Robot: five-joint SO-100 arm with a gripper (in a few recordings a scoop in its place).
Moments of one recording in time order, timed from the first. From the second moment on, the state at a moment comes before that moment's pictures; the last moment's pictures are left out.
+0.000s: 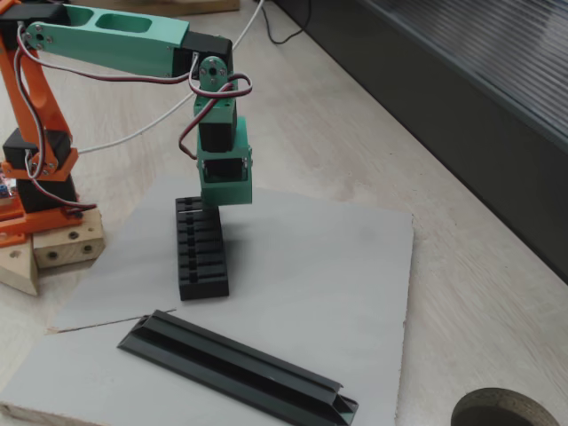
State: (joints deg) arm -30.2 92.1 102.0 77.5 180.5
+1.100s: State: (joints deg) arm -25.1 102.9 102.0 77.5 180.5
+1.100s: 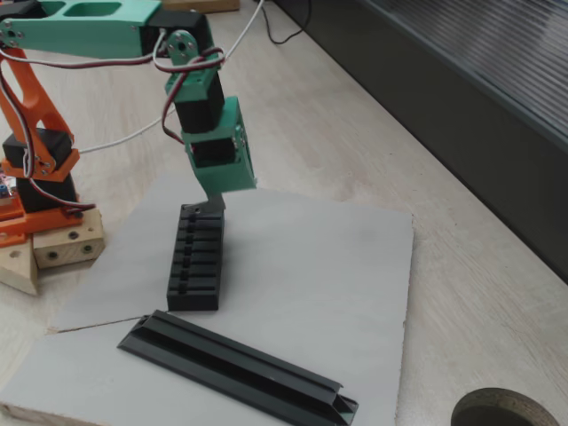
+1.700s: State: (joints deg) arm -7.0 128.2 102.0 77.5 180.5
